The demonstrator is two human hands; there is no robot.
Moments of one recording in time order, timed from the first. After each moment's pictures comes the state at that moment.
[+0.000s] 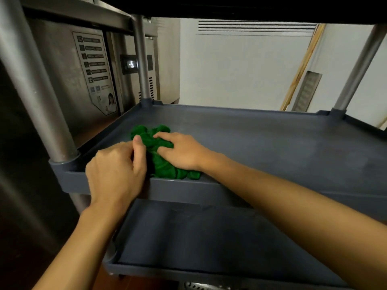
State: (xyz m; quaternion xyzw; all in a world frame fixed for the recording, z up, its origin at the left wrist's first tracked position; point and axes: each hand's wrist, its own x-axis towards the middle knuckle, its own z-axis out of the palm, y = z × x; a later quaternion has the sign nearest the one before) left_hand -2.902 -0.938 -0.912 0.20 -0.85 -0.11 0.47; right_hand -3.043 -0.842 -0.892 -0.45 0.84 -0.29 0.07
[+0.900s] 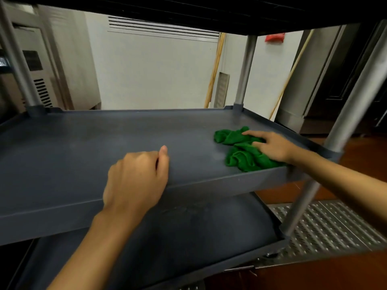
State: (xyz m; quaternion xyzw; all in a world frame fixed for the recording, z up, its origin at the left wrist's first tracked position) left_hand -2.978 -0.779 -0.902 -0.02 -0.92 -0.17 0.34; right_hand -3.118 -0.461 -0.877 -0.10 0.97 -0.21 -0.05
